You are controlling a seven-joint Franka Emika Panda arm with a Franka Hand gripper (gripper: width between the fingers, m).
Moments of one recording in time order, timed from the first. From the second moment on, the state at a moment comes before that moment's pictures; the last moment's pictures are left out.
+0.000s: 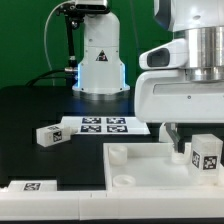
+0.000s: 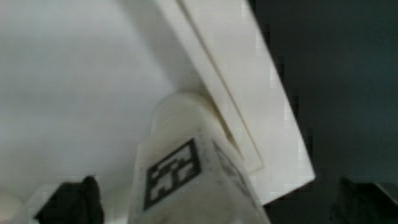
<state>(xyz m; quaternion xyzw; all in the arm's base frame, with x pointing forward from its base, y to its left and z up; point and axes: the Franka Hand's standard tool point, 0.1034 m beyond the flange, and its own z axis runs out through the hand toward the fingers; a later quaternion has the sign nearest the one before) 0.634 0.114 0.067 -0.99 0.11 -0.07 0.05</state>
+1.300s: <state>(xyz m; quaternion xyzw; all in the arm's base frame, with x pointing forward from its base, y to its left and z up) 0.636 0.115 0.069 -0.82 0.56 -0.02 0.09</state>
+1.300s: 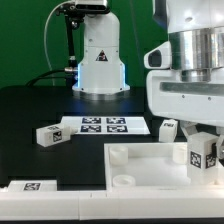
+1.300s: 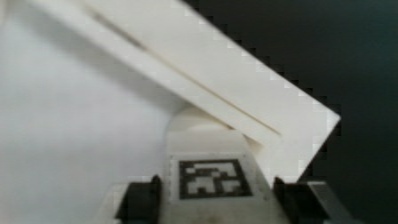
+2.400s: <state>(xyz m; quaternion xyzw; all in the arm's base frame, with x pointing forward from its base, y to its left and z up) 0.637 0.115 0.068 -0.58 0.81 0.02 0.12</state>
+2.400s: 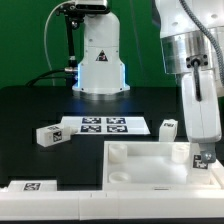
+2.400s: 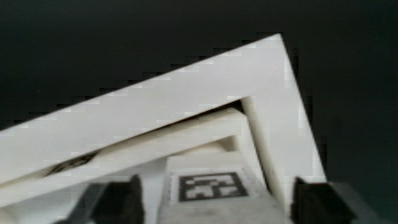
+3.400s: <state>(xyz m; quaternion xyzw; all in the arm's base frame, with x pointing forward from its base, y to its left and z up) 0.621 0.121 0.105 -0.63 0.77 0.02 0.13</state>
